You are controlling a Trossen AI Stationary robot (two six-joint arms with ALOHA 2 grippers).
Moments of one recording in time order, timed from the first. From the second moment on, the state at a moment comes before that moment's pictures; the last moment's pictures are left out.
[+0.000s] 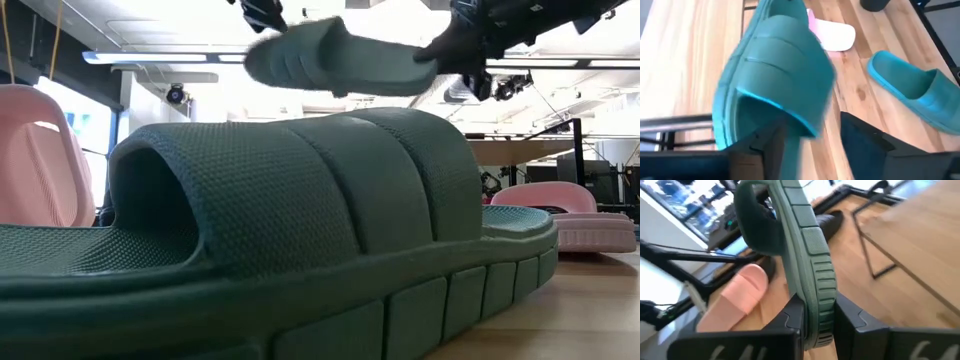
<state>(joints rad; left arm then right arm) 0.38 1.47 1.60 -1.01 0.25 0.36 -0.12 0.90 0.64 -0.09 0.04 0.54</state>
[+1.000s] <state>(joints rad) 0.40 1.46 1.76 -1.05 0.04 0.57 0.05 0.59 0.64 -0.41 0.88 1.32</state>
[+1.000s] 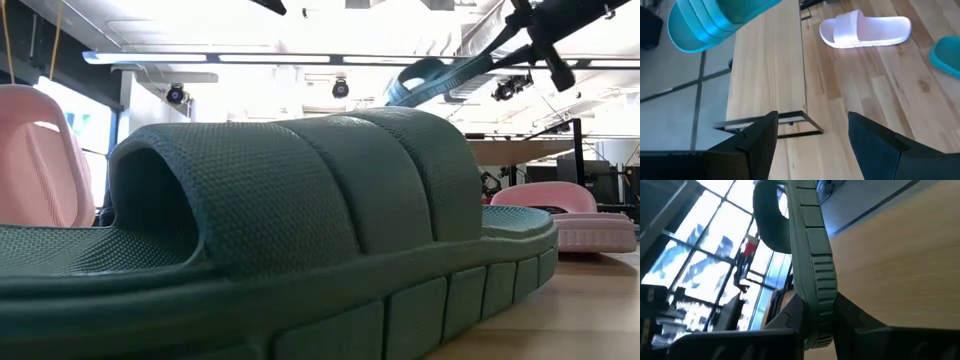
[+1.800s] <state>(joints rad) 0.40 1.52 1.76 -0.98 0.16 0.67 0.41 0.80 0.64 -0.92 1.31 2.25</state>
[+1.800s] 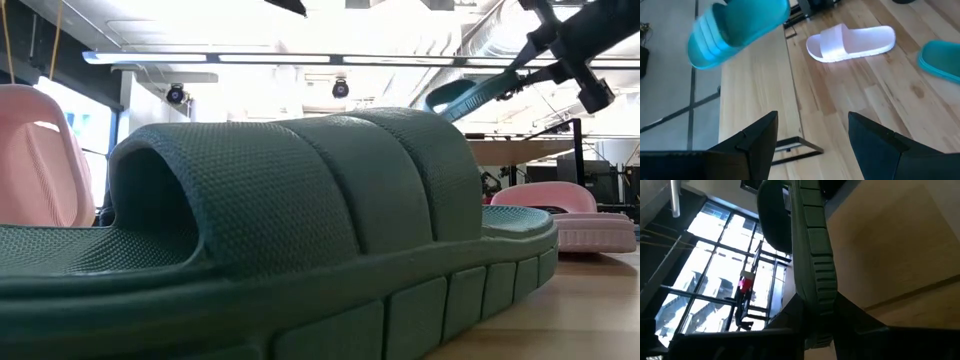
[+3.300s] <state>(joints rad) 0.40 1.57 1.76 -1.01 0.20 0.67 0.28 0.99 0.64 -0.86 1.15 2.27</state>
